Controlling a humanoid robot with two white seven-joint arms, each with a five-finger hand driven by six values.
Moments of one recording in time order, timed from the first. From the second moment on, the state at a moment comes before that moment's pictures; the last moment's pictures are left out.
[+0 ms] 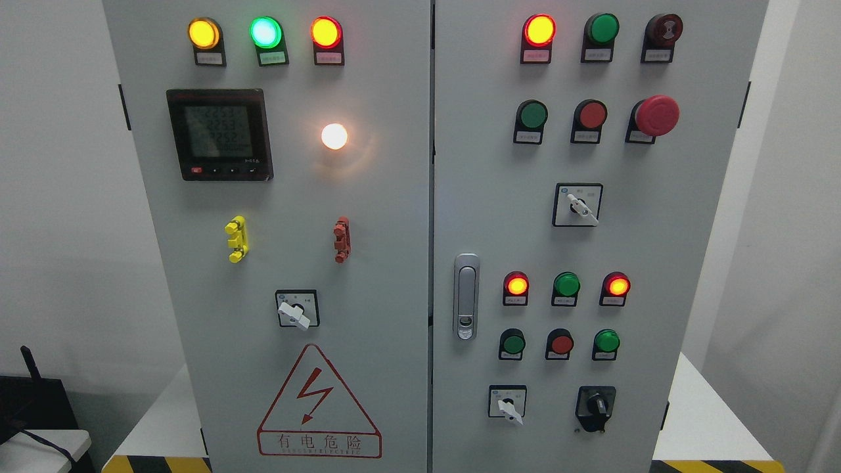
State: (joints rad) left arm 0.00 -0.09 0.08 0.06 0.00 -0.16 0.05; right arm 0.70 -0.07 -0.04 -1.31 0.03 -0.73 -0.04
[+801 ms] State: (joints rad) left arm 0.00 -0.09 0.08 0.06 0.00 -0.16 0.05; right arm 0.47 -0.06 -0.06 -1.63 0.02 -0.52 -0.07
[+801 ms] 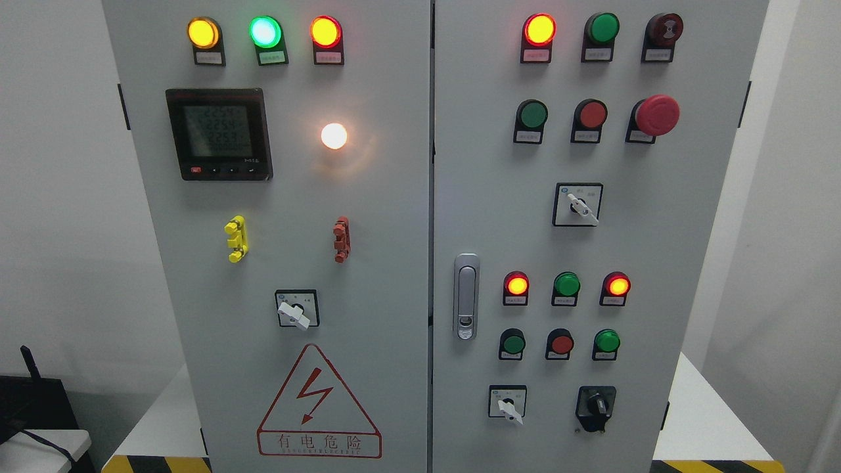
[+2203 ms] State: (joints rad) left arm 0.00 -0.09 0.08 0.06 0.00 -0.16 0.05; right arm 0.09 0.00 -0.01 -1.72 0.24 -0.13 -0.39
